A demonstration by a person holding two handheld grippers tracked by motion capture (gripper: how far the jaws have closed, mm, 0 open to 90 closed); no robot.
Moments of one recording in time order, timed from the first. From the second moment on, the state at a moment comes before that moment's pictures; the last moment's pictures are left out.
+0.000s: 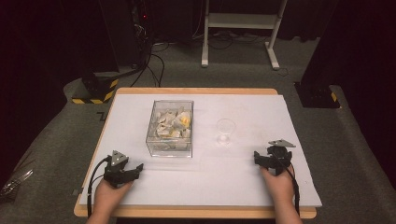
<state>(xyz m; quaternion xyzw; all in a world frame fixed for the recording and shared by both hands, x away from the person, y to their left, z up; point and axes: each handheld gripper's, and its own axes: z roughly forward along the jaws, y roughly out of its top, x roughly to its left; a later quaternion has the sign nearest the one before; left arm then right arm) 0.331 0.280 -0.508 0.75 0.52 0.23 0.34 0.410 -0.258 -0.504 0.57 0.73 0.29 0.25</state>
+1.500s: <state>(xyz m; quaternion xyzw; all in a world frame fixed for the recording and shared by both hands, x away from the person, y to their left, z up) 0.325 0.279 -0.501 0.76 0.49 0.23 0.36 0.377 -0.239 -0.497 0.53 0.75 0.31 0.24</state>
